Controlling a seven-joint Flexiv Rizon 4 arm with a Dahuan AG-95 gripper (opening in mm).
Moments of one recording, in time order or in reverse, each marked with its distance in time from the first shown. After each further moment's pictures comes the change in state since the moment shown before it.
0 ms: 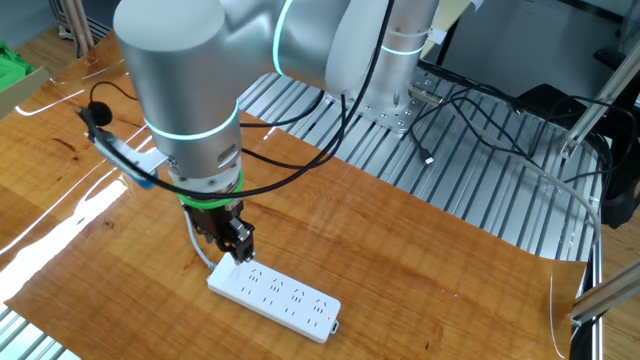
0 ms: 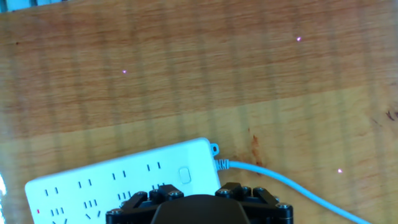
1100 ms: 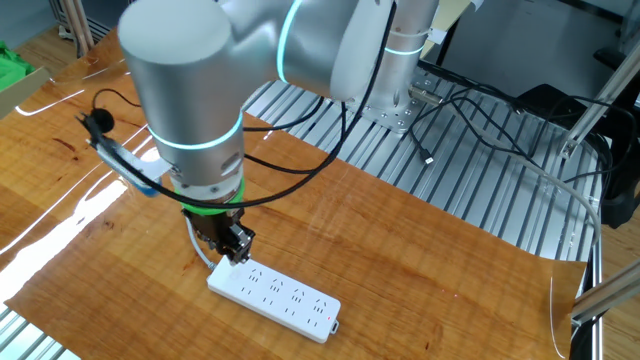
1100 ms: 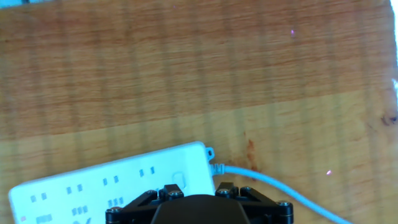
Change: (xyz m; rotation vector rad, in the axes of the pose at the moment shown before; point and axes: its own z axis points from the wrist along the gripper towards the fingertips) arm -0.002 -0.005 0.012 0.055 -0.014 -0.028
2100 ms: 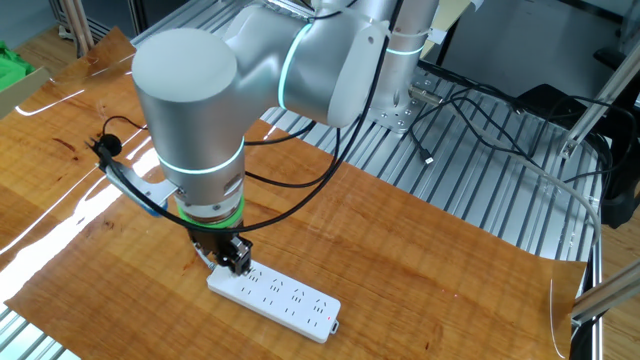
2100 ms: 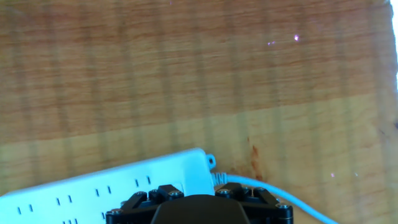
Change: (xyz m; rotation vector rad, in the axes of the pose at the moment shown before) arm -0.003 -0.002 0.031 -0.002 0.008 -0.003
